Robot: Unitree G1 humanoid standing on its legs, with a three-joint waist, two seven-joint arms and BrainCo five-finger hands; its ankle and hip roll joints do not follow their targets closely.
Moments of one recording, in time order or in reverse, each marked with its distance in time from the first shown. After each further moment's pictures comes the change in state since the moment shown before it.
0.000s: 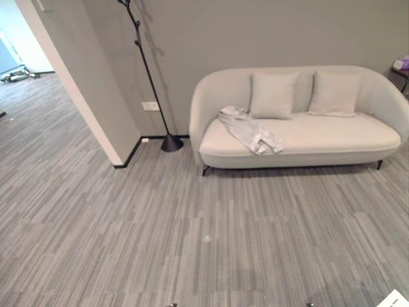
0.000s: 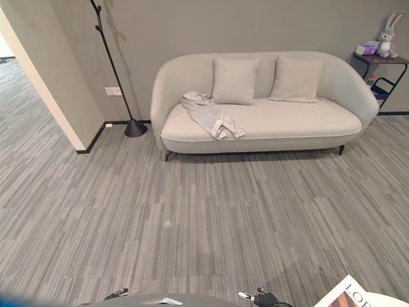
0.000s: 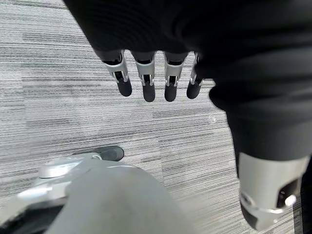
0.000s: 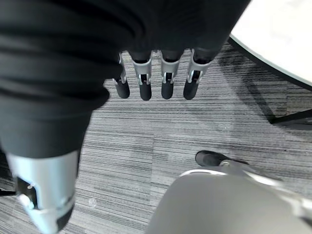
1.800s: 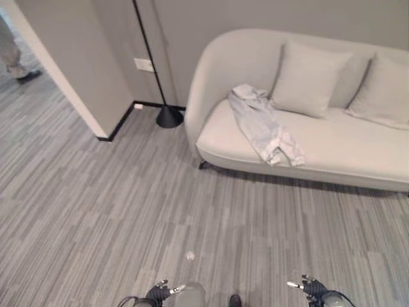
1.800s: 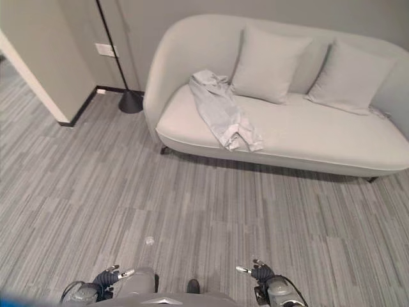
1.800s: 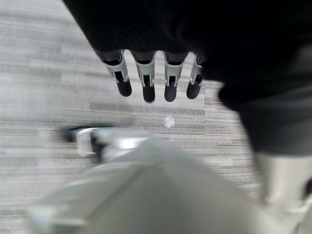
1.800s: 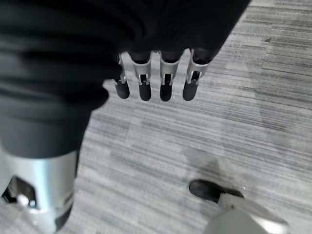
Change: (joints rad) left arm -0.100 0.061 -0.011 -0.005 -0.024 -0.021 0.015; right arm -0.141 -0.035 0.028 -0.006 0.019 -0.023 0.001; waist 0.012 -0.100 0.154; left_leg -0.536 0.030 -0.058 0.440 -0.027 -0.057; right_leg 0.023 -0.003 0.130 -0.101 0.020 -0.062
